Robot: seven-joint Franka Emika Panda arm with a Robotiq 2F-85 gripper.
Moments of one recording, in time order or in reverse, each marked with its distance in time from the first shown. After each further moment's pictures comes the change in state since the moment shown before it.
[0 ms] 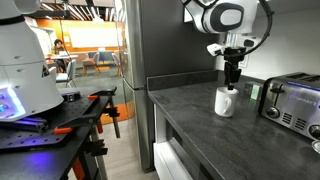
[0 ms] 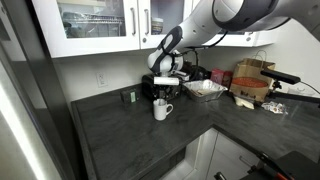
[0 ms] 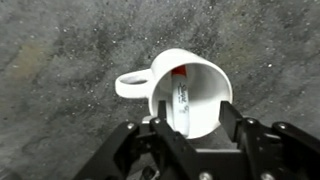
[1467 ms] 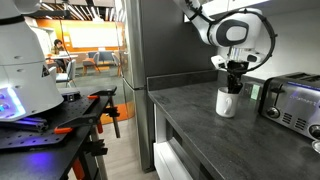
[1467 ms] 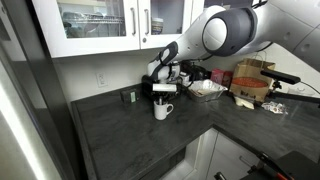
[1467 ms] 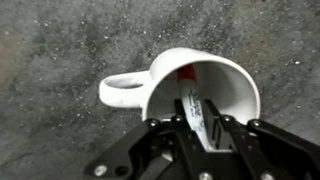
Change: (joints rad) arm -0.006 0.191 -0.007 0.222 0.001 -0.072 0.022
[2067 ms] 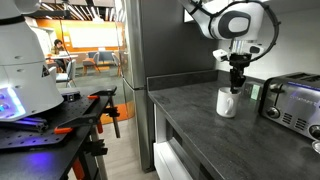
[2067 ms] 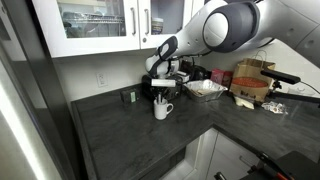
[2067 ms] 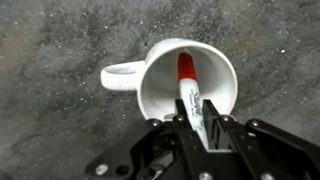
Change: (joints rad) arm 0.015 -0.037 -0.018 0.008 -0.005 -0.024 0.015
